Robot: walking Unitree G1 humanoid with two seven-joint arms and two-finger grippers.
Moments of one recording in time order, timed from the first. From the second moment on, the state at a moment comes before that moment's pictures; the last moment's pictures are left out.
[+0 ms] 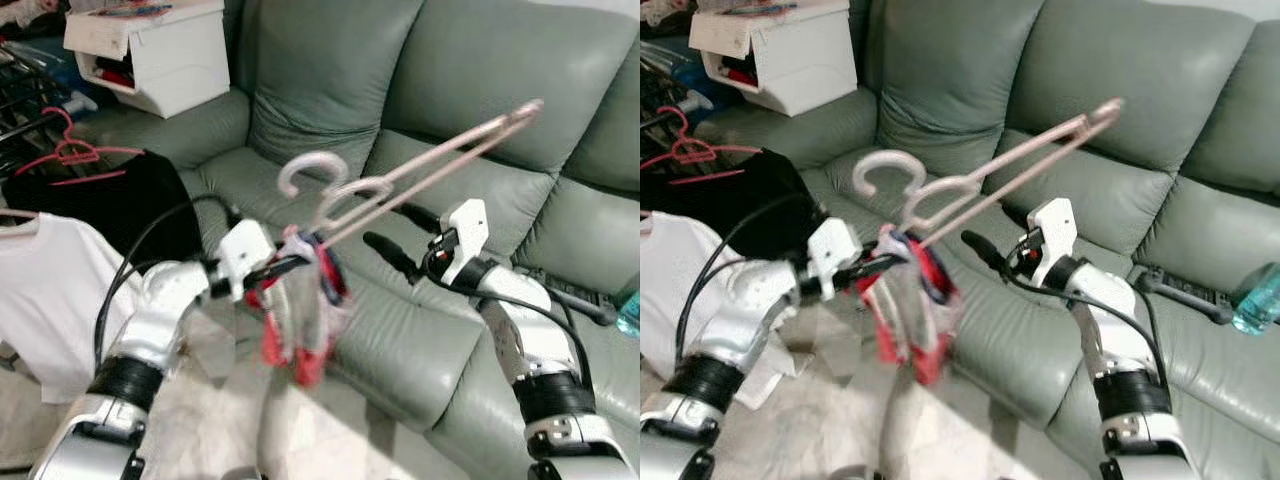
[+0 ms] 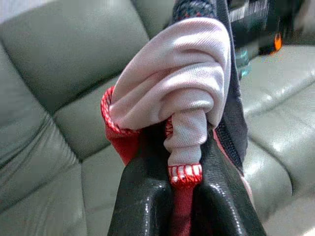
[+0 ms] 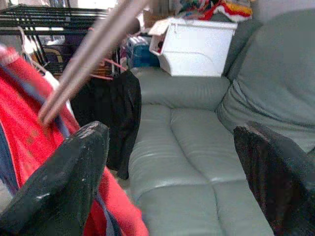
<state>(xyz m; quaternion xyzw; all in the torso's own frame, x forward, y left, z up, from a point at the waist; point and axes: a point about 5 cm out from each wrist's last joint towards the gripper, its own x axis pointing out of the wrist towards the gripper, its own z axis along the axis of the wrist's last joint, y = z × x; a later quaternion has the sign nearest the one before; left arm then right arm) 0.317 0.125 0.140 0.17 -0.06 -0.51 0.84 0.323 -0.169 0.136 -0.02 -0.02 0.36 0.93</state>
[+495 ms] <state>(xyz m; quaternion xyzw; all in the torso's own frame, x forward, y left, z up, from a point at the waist) 0.309 0.088 0.193 0.12 -0.12 -0.52 0.83 0.317 -0.154 0.104 0.00 0.05 0.38 0.92</state>
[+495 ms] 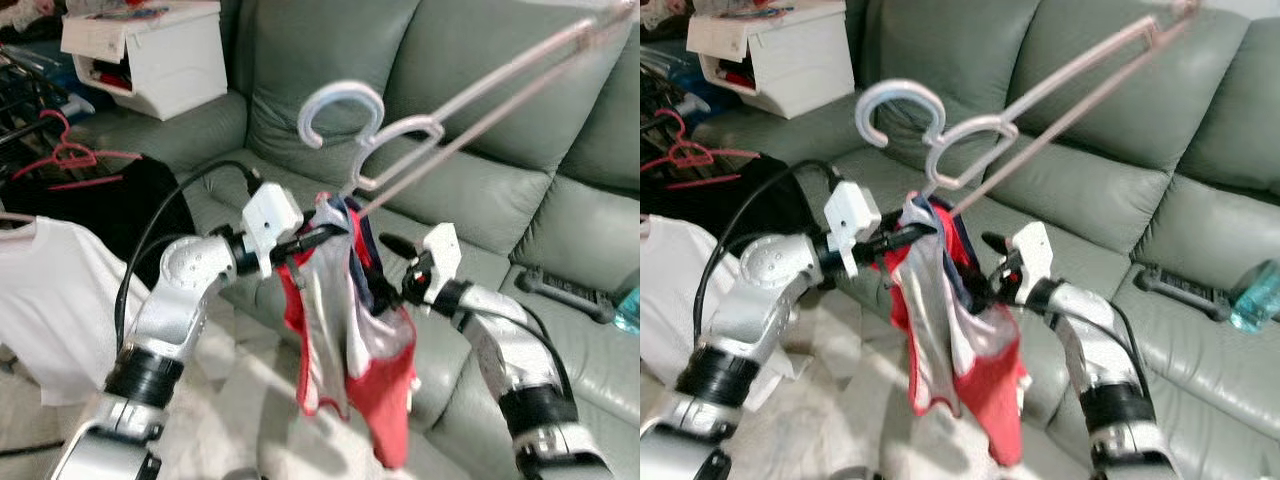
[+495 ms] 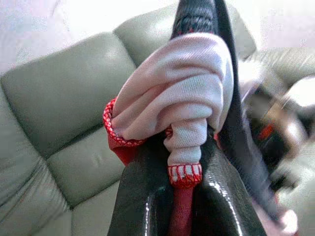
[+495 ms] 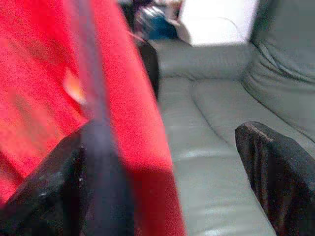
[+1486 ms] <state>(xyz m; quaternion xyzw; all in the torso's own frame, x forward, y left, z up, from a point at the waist) 0.308 0.150 0.131 0.20 0.00 -0.46 0.87 0.339 -0.298 0.153 -0.04 0.01 -0.05 1.00</state>
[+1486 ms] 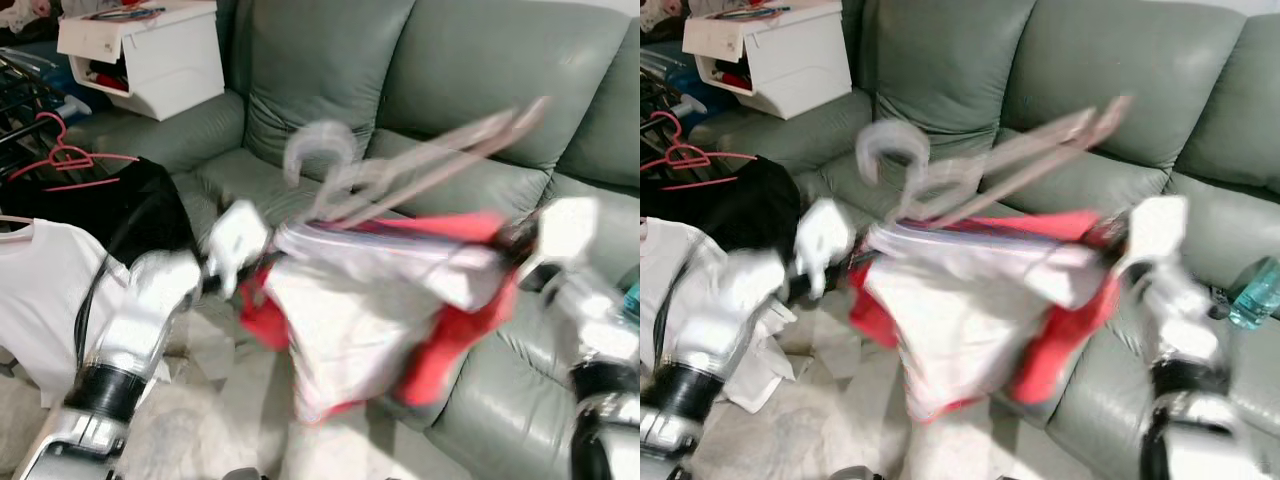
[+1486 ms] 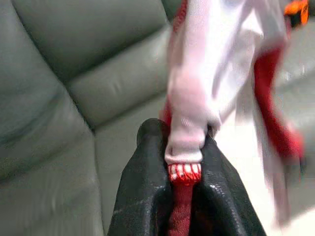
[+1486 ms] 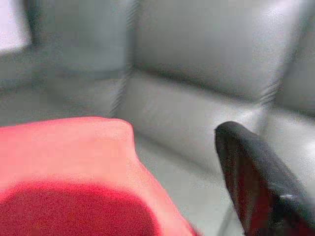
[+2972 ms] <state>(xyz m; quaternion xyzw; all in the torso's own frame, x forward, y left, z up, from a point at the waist) 0.341 0.138 0.078 0.07 0.08 -0.08 0.99 0.385 -0.121 0.198 0.00 -0.09 0.19 0.98</state>
